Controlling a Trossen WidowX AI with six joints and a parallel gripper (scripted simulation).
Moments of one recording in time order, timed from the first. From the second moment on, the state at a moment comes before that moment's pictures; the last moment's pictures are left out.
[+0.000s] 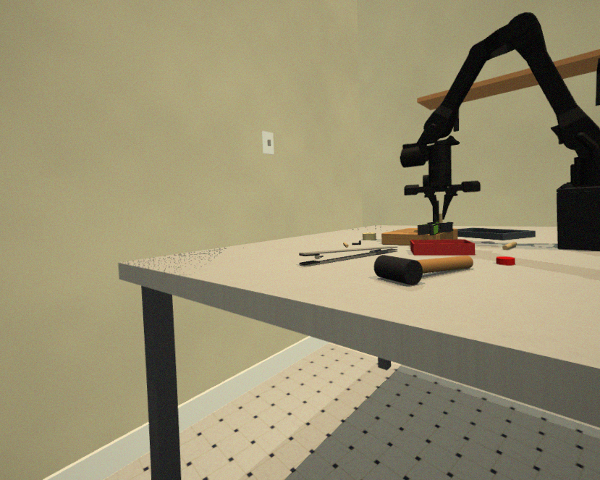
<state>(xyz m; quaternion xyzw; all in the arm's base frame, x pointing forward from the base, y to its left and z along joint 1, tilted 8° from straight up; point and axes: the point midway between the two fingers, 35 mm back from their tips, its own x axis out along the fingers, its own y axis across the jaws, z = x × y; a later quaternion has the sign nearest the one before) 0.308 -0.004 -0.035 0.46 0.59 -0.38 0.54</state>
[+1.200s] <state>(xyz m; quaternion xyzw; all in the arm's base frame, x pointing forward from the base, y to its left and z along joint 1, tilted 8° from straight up) 0.308 -0.004 -0.034 0.39 0.63 -0.30 0.60</state>
